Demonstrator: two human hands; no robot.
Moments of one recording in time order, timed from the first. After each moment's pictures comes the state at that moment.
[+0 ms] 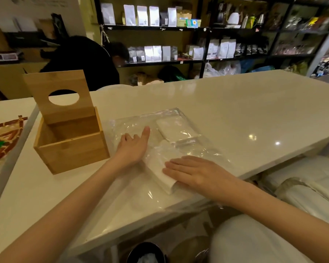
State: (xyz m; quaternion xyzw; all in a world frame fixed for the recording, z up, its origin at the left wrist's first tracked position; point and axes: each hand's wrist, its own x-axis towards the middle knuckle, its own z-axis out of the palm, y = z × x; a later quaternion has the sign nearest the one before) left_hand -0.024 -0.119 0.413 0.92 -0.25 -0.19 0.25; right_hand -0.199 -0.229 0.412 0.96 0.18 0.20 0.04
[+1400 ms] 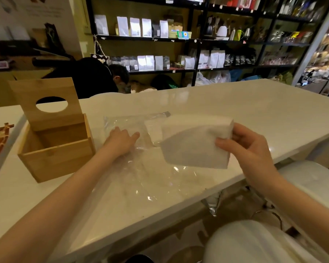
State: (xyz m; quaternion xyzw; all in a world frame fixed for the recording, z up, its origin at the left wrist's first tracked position) left_hand 0.035 -0.139 0.401 0.93 -0.28 -0.10 0.20; right_hand -0.245 -0.261 0.470 0.75 -0.08 0.36 -0.55
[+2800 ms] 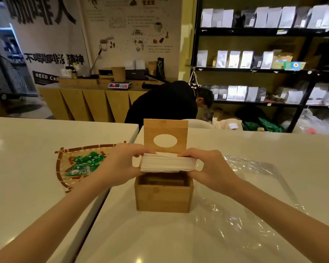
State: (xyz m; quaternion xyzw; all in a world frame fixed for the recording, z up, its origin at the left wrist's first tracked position) left_hand 0.049 0.057 0.501 0.89 -0.34 0.08 0.29; right_hand 0.014 -0.168 0.474 0.91 0.21 0.22 -0.27
